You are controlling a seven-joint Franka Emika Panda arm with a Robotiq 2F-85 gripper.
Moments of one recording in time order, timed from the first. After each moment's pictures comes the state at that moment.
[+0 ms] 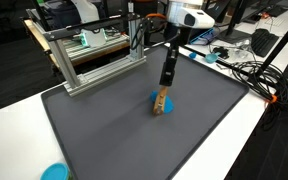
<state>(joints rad) 0.00 0.52 -0.01 -1.67 -0.25 2.26 -0.46</state>
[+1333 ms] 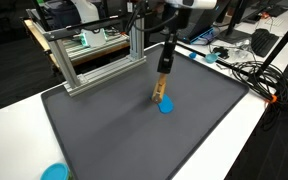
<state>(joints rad) -0.06 0.44 0.06 -1.66 -0.20 2.12 -0.48</state>
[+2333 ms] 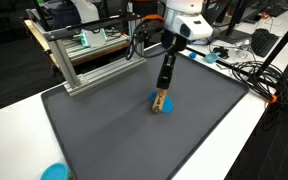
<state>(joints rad) -0.10 0.59 0.06 -1.54 -0.13 2.11 -0.54</state>
